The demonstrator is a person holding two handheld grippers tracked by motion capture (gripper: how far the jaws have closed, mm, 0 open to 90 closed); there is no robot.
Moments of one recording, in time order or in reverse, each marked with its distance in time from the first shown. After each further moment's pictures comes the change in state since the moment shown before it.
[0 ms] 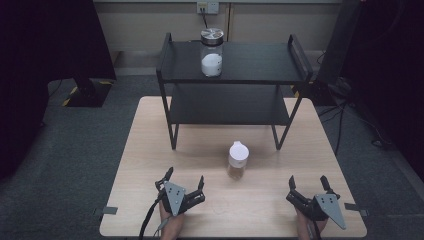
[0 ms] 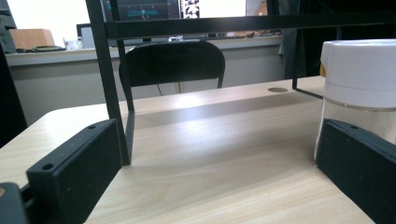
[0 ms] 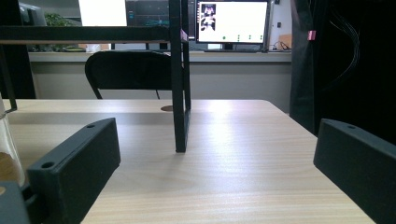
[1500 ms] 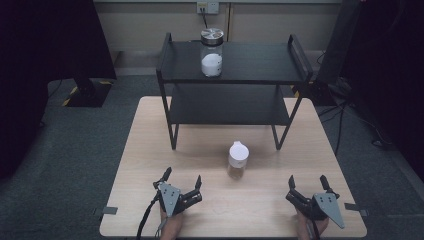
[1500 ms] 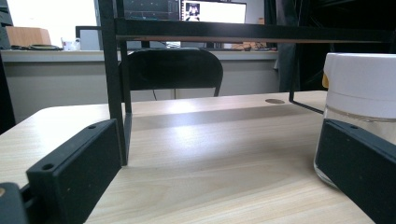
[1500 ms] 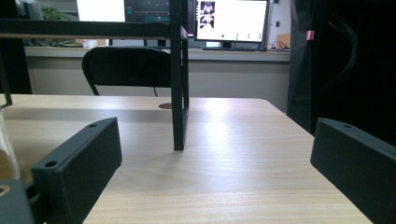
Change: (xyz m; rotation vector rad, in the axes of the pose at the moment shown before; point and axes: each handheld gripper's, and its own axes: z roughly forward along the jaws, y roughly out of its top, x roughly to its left) left arm 0.006 -0.015 -0.001 -0.041 -0.001 -0.061; right arm 0.003 0.002 0.001 0.009 -0.004 -0.023
